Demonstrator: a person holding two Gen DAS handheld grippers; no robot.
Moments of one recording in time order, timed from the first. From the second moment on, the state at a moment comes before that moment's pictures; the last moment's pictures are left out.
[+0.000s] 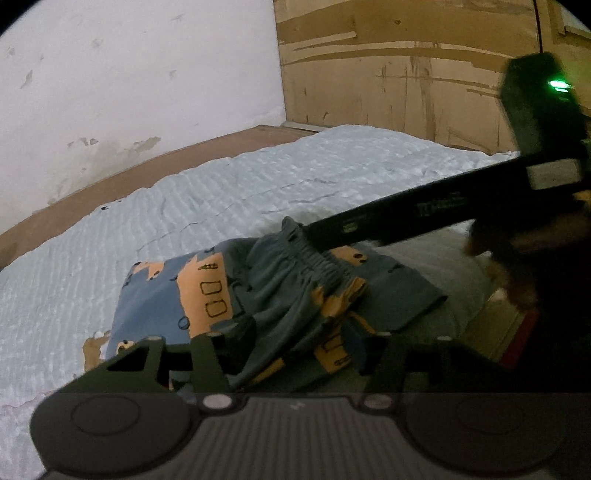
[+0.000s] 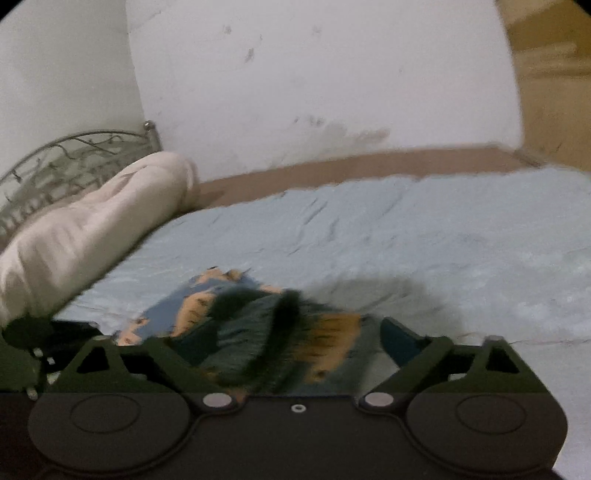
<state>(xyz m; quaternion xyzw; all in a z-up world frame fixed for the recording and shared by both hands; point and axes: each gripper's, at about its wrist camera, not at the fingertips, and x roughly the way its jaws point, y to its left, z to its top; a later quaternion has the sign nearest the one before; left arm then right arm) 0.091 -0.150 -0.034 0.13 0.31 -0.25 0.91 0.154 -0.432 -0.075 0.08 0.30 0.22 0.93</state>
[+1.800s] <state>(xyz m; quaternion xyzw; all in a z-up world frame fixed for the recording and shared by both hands) 0.139 -0.039 -0.053 0.00 0.40 -0.03 0.92 0.119 -0.411 -0.082 -0.07 0.33 0.07 0.94</state>
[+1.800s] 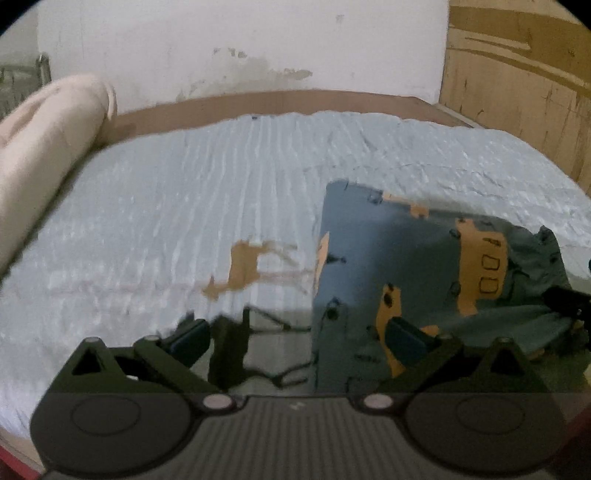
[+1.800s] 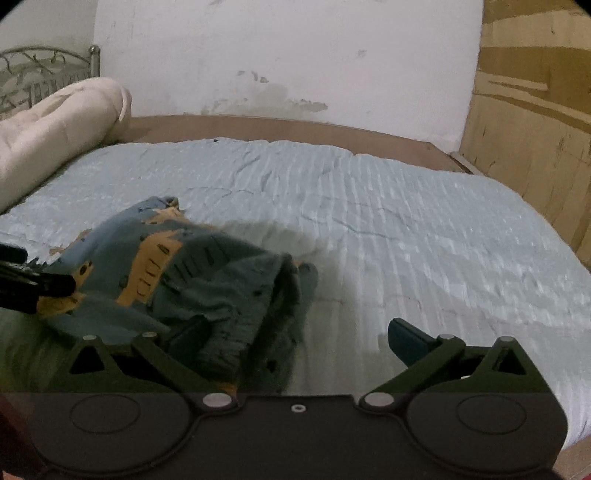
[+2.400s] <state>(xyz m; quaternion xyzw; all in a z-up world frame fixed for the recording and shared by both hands) 0.239 -0.062 -0.055 0.02 0.42 -0.09 0.90 0.198 -0.375 -0.093 -0.14 0.31 0.10 0.93</state>
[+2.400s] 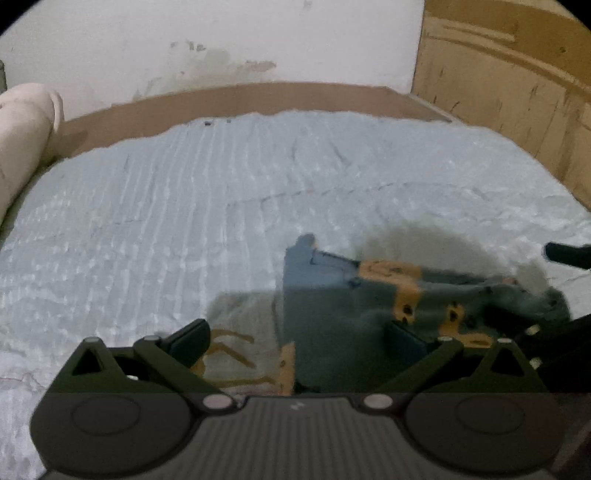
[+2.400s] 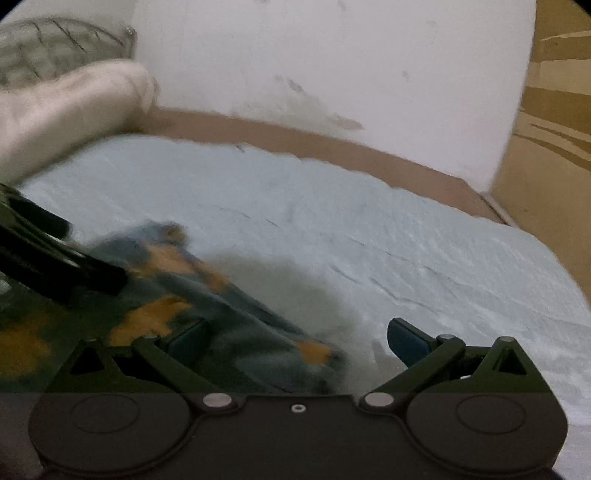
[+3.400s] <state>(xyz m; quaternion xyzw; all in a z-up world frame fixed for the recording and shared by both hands) 0.128 -0.022 -0.057 -0.07 0.42 -0.09 0.90 0.107 -0.436 -0.076 0.10 0.35 0.11 0.92</state>
